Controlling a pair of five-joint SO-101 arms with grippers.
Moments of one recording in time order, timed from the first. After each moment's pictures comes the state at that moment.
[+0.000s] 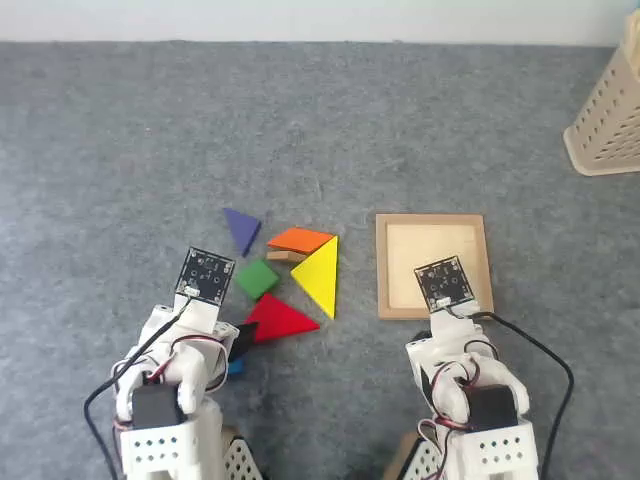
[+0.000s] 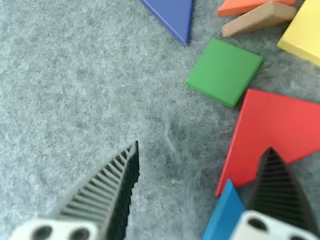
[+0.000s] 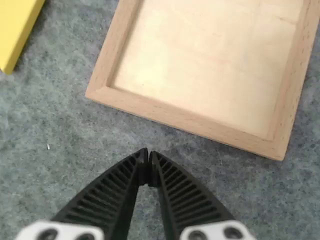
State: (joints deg) left arm -12.8 -103.6 96.8 73.1 -18.4; right arm -13.2 -102.9 95.7 74.7 8.7
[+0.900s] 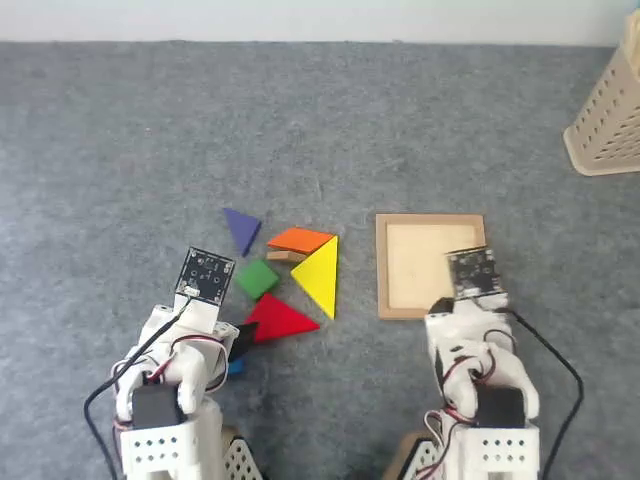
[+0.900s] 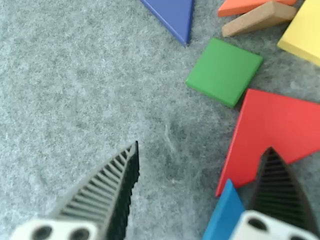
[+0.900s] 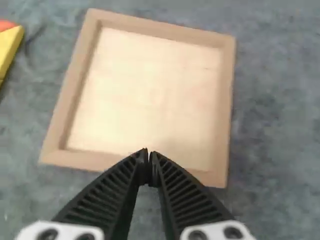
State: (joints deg) left arm -12.8 -103.6 96.8 73.1 -18.4; right arm -2.5 -102.9 94.6 62.5 8.7
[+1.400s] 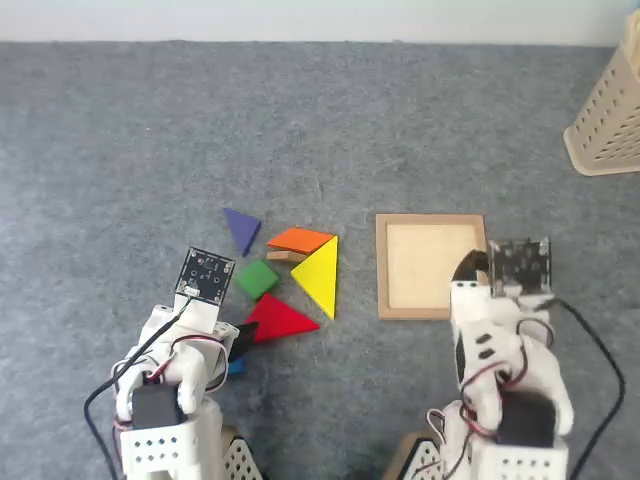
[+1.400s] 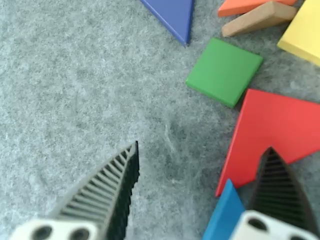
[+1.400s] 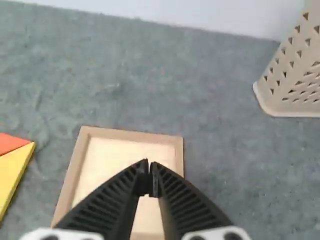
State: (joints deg) left arm -12.8 -103.6 96.8 73.1 -18.4; right arm -1.2 -88.6 68.2 61.5 8.7
